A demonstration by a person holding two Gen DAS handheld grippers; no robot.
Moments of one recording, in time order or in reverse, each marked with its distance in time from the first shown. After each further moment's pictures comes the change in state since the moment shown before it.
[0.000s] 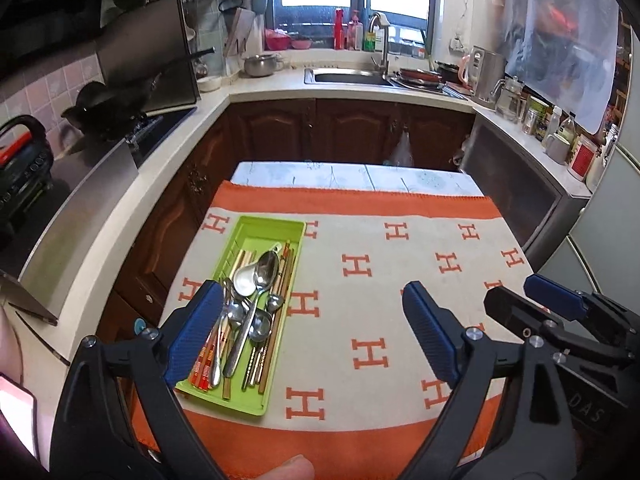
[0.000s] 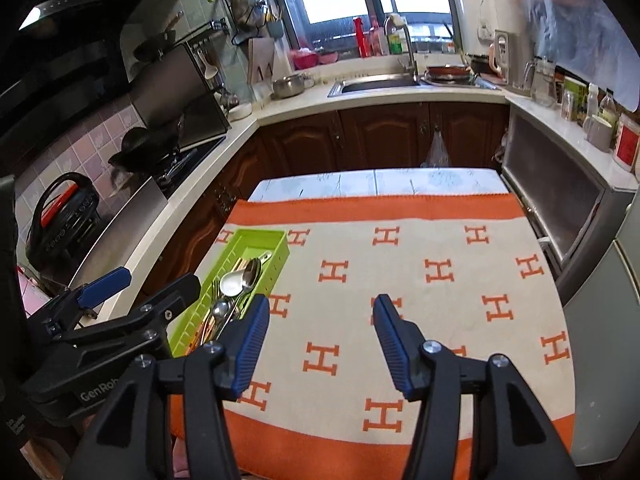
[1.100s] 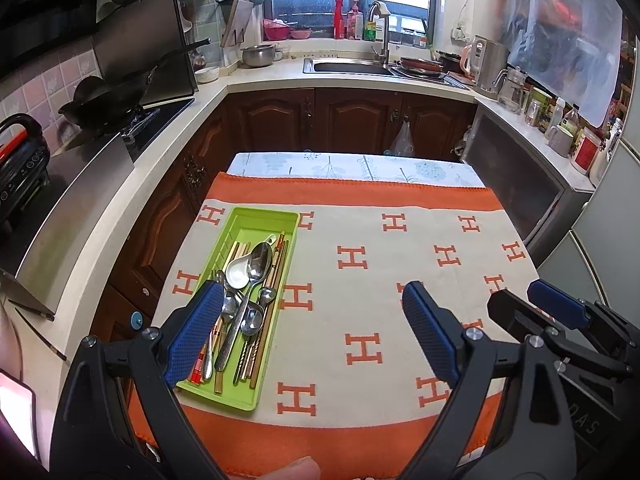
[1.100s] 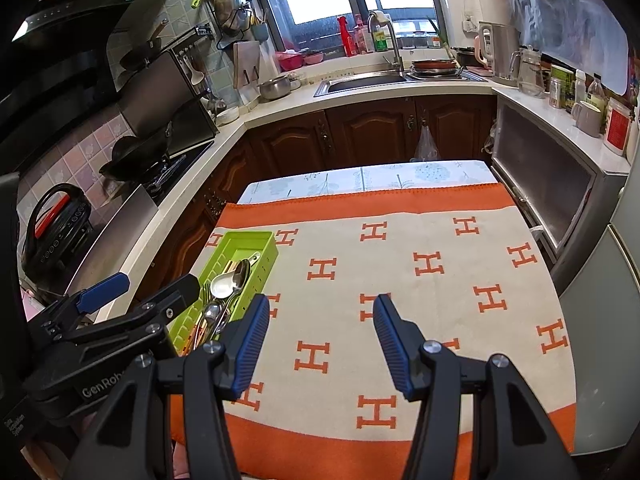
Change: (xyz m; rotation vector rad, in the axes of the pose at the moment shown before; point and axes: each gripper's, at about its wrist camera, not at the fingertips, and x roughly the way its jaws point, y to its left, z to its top) left arm 0.019 -0.007 0.002 0.003 0.053 -0.006; right arm 0.003 -0.015 -0.005 0.048 0.010 -0.011
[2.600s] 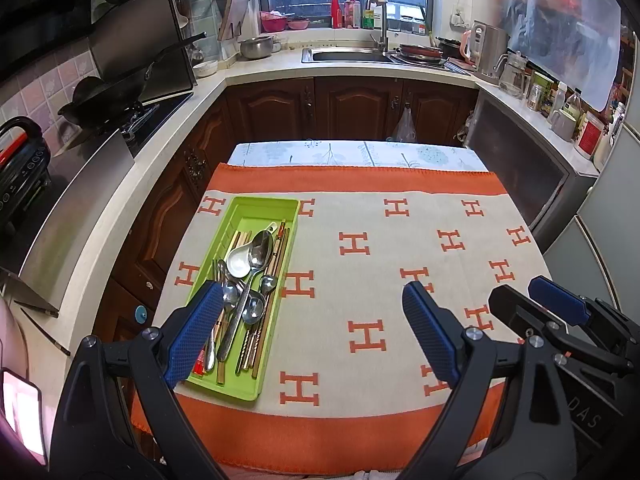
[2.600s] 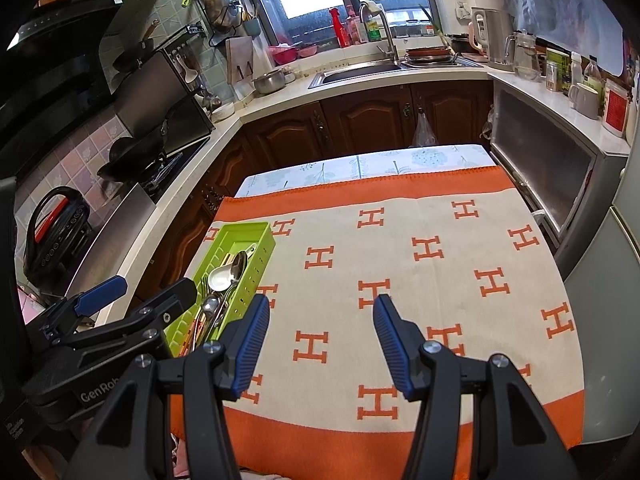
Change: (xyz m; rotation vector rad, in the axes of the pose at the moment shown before) left arm 0.008 -0.006 -0.012 0.034 0.029 0.010; right arm 0.006 -0.001 -0.013 0.030 0.016 0.000
